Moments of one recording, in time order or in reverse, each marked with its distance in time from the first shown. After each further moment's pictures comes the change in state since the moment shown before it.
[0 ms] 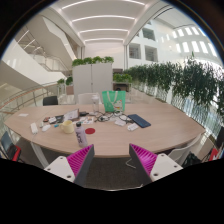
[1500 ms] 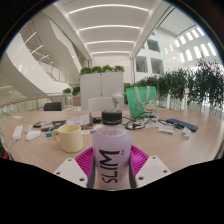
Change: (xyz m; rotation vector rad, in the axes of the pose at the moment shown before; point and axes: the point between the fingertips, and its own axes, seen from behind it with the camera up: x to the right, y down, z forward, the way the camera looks) arm -0.222 0.052 0.389 0.198 -0.069 -0.001
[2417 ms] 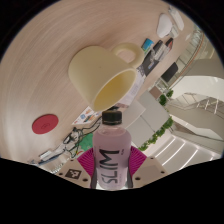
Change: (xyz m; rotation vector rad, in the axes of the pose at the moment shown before) arm -0.064 -0.120 0.153 -0.184 -0.016 -2.410
